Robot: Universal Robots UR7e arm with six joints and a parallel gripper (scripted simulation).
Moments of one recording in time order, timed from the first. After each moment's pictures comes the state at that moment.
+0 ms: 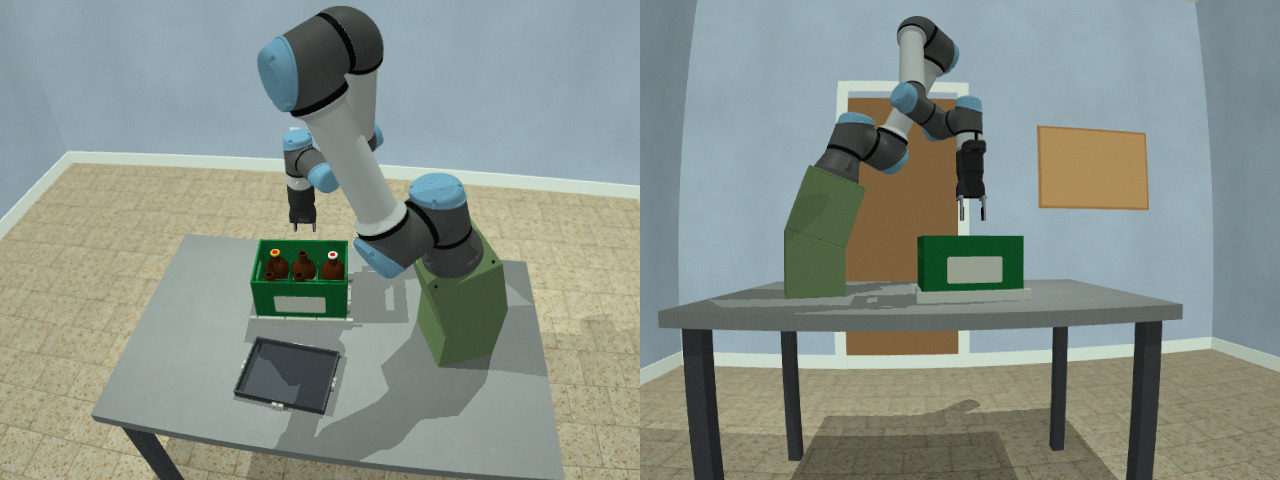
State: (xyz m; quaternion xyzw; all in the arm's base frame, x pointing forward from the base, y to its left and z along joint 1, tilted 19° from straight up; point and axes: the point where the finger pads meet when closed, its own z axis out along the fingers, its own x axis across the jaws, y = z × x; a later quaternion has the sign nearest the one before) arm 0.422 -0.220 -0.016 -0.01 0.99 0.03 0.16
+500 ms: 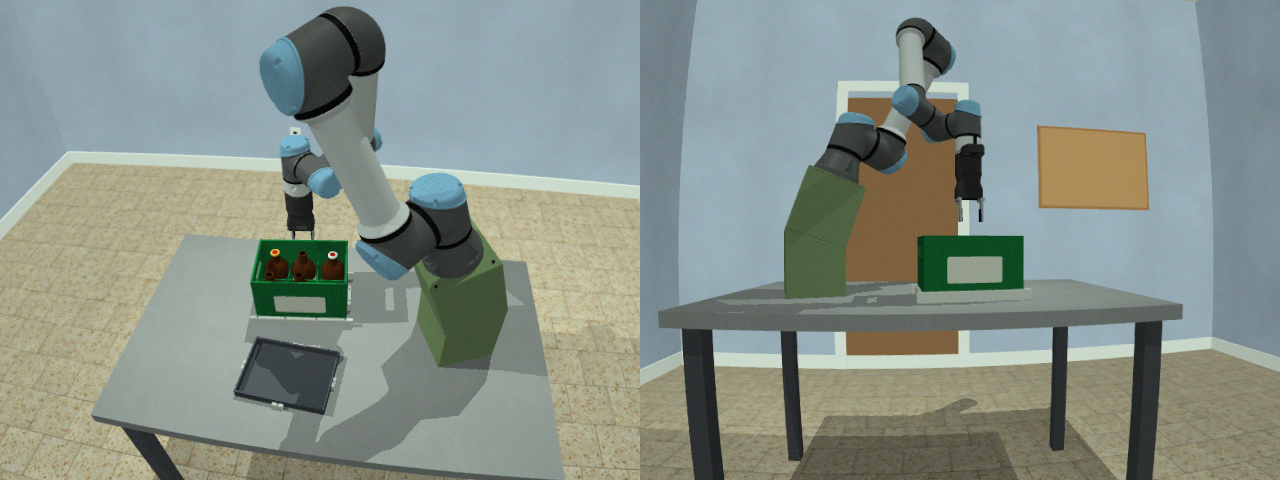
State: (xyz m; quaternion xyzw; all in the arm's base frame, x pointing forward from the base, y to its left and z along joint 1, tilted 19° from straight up) arm 0.423 -0.186 -0.014 -0.02 0.99 0.04 0.16
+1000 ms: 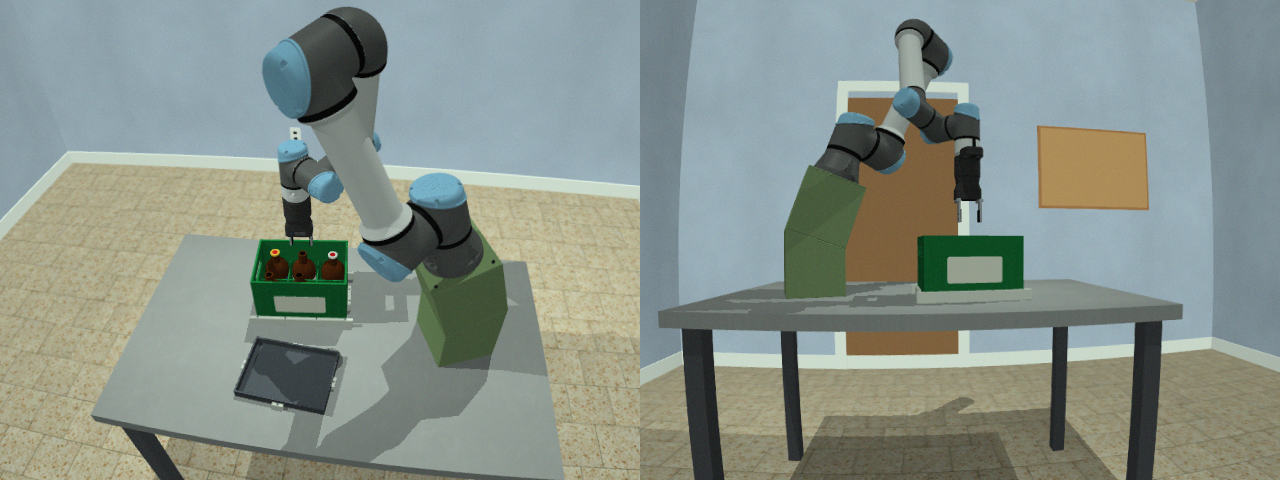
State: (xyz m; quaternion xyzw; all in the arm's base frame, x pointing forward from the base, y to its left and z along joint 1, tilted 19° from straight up) arm 0.424 -0.159 -0.010 -0.02 0.99 0.05 0.16
